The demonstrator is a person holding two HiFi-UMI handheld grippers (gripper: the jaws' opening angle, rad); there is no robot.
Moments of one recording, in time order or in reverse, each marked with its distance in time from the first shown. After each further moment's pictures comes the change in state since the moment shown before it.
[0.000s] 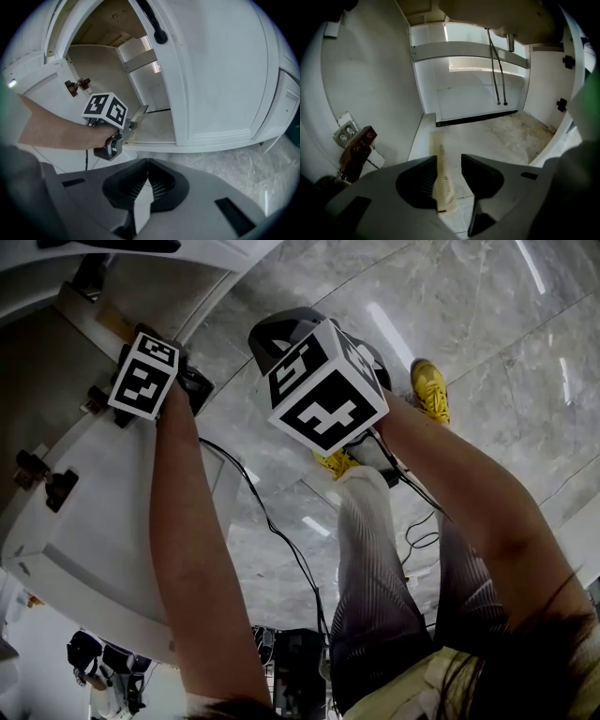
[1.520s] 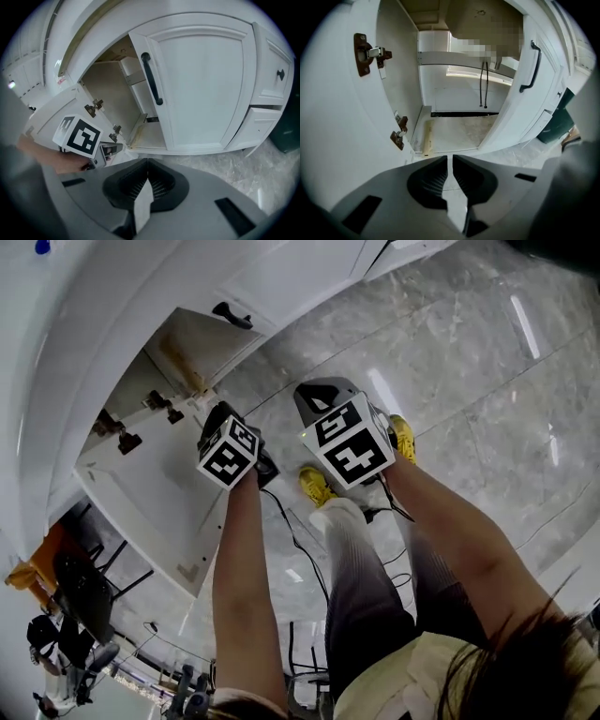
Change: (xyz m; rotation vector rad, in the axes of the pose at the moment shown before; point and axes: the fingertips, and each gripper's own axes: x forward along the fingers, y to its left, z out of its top) left arm -0.170 -0.045 -0.028 -0.124 0.162 -0.099; right arm -0.131 0.005 0.036 0.004 0.031 -0.025
